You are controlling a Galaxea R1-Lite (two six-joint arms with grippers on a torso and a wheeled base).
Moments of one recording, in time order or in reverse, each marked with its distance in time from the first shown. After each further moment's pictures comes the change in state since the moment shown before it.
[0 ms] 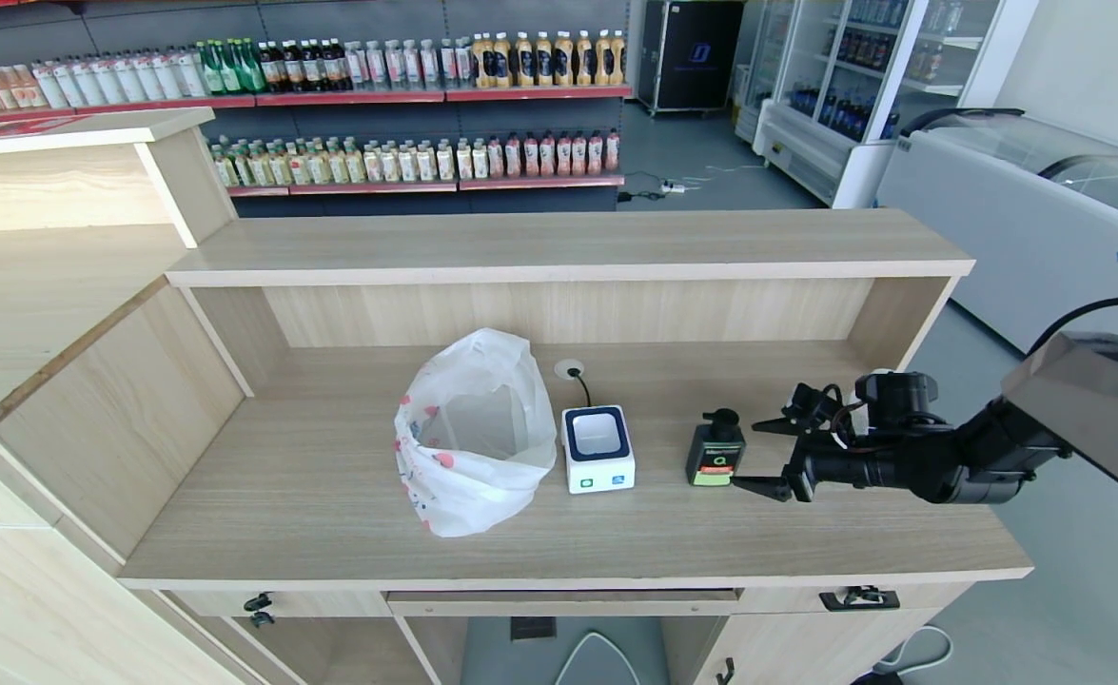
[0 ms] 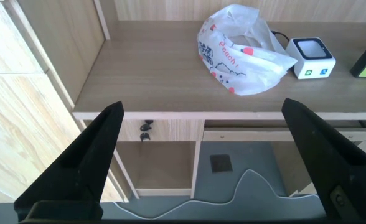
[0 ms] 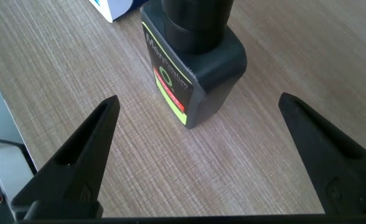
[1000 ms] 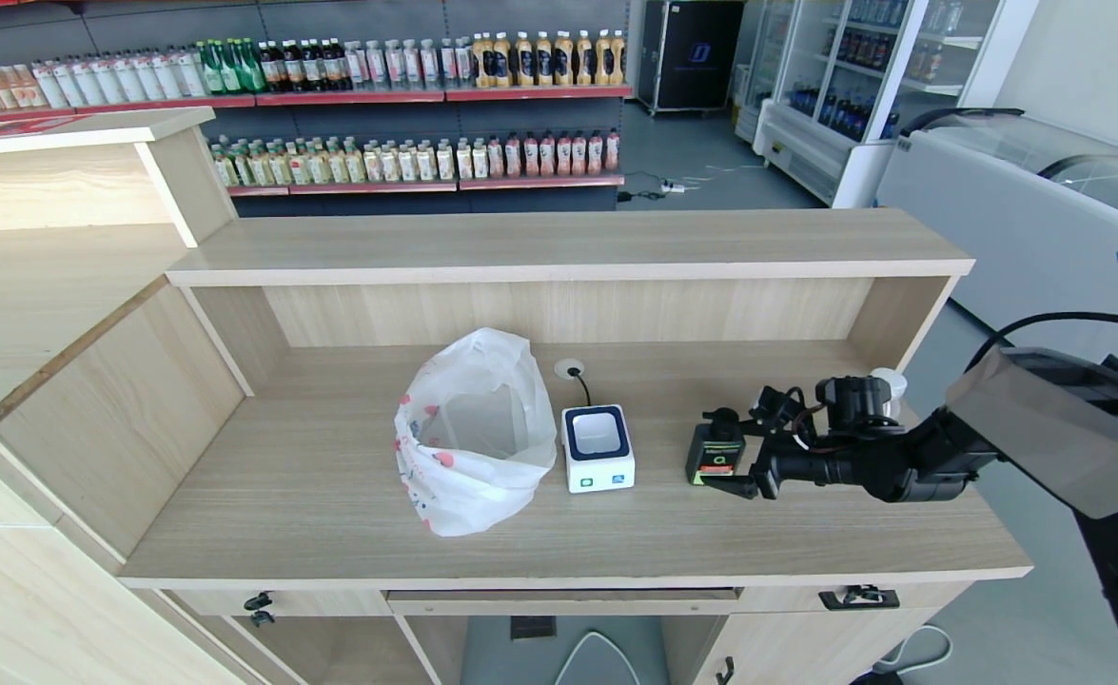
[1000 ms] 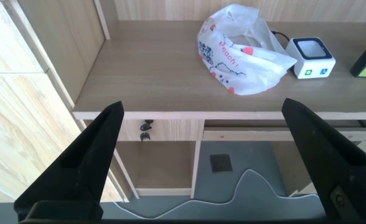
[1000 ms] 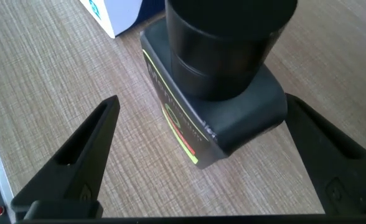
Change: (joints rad) left arm 0.000 0.000 0.000 0.000 0.000 0.000; right arm 0.060 0.112 -0.138 -0.001 0.006 0.054
